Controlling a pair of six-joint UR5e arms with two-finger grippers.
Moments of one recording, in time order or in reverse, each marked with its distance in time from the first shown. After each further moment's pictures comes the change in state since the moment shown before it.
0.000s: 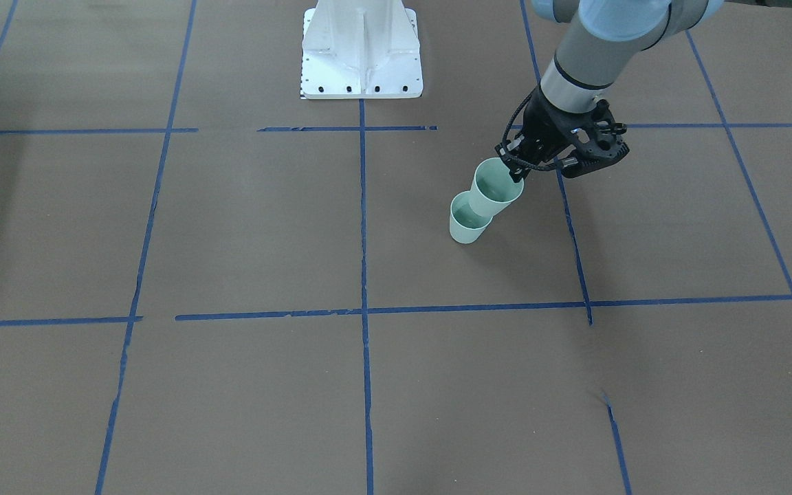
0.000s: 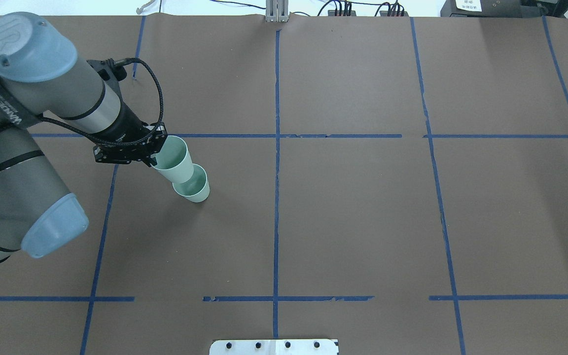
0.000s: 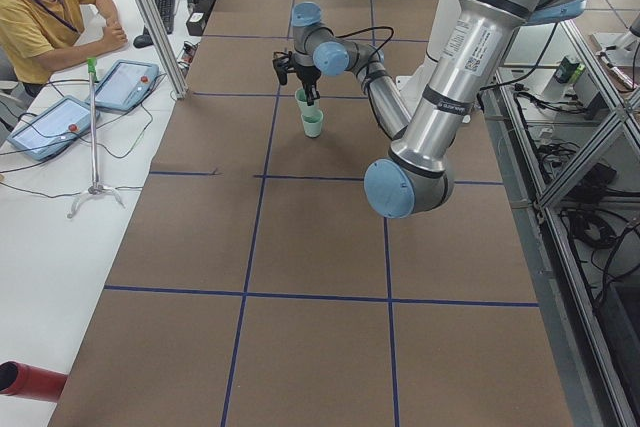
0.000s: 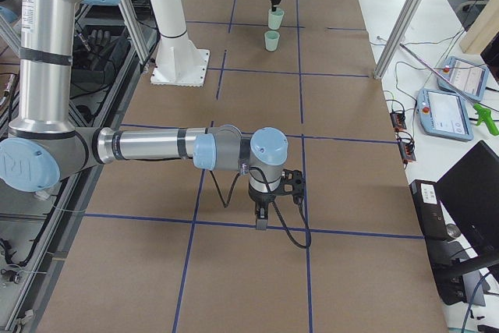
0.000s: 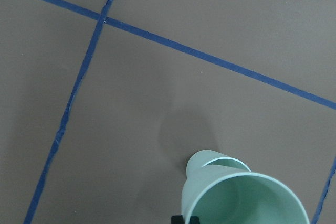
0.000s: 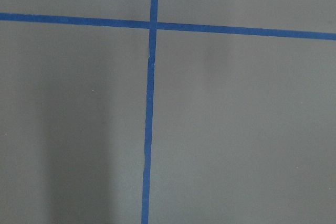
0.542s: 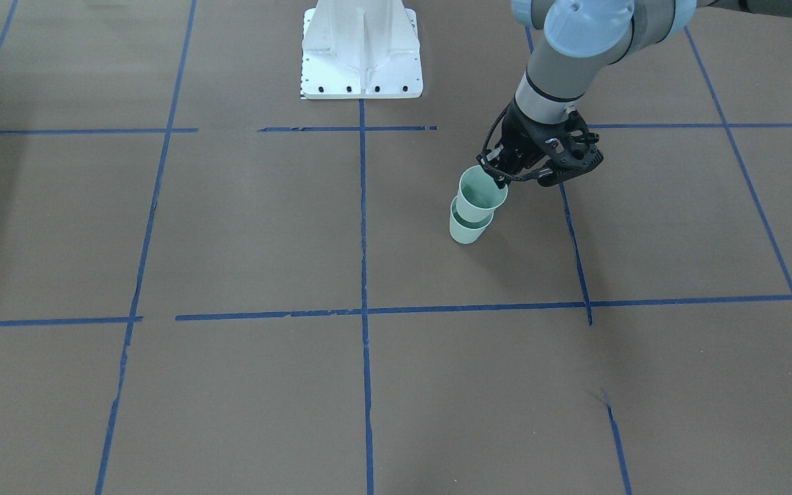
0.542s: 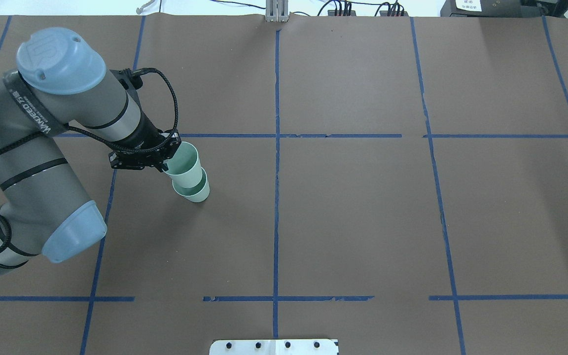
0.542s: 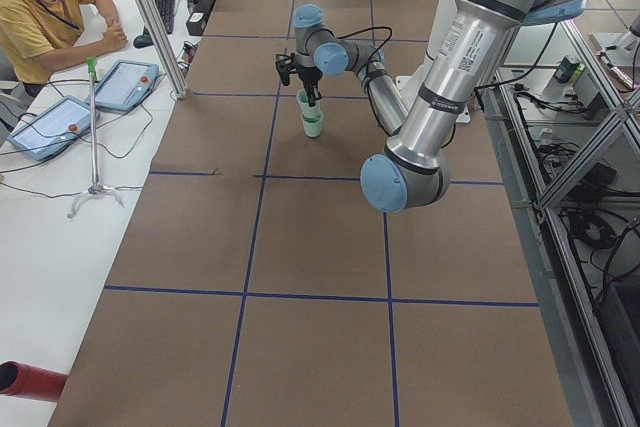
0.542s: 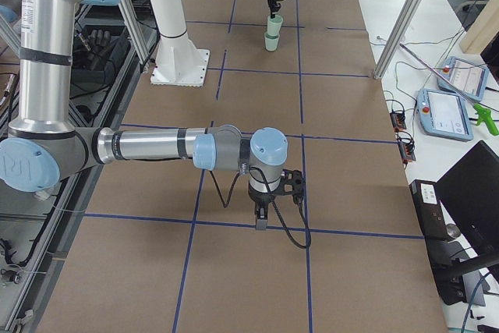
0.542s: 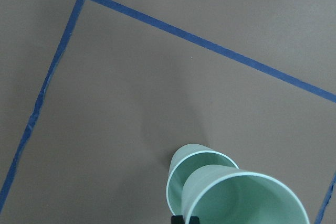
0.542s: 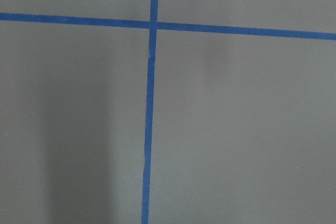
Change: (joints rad) left arm 0.034 -0.021 0.035 -0.002 0.033 -0.027; right arm 0.000 0.000 0.000 0.000 0.000 0.000
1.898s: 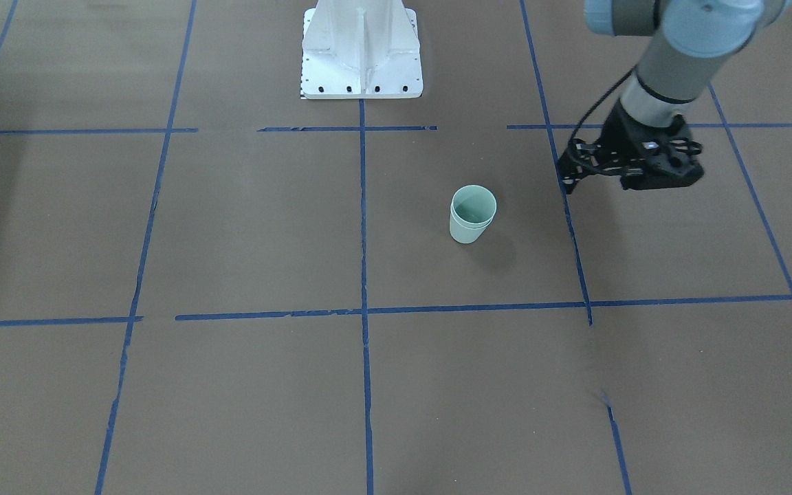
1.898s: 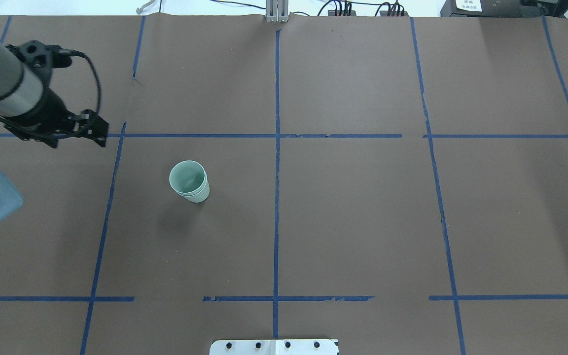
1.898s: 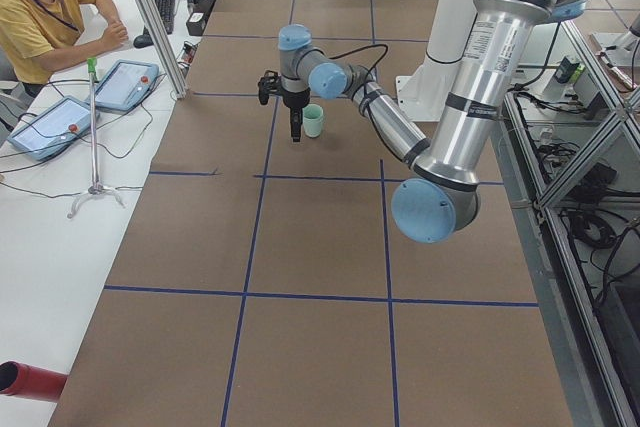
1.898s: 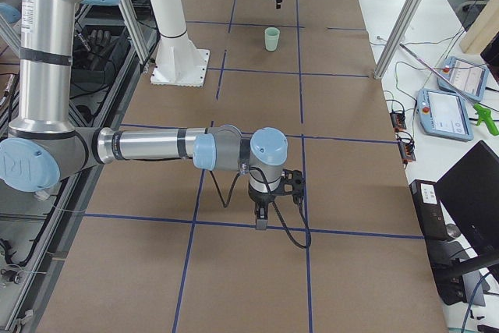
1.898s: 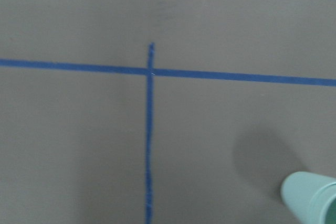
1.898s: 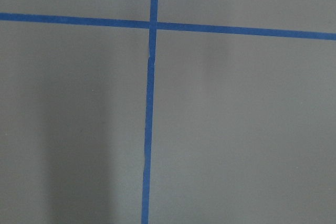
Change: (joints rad) left arm -0.268 0.265 -0.068 -0.009 -0.069 0.720; right arm 0.000 0.000 0.000 0.000 0.000 0.000
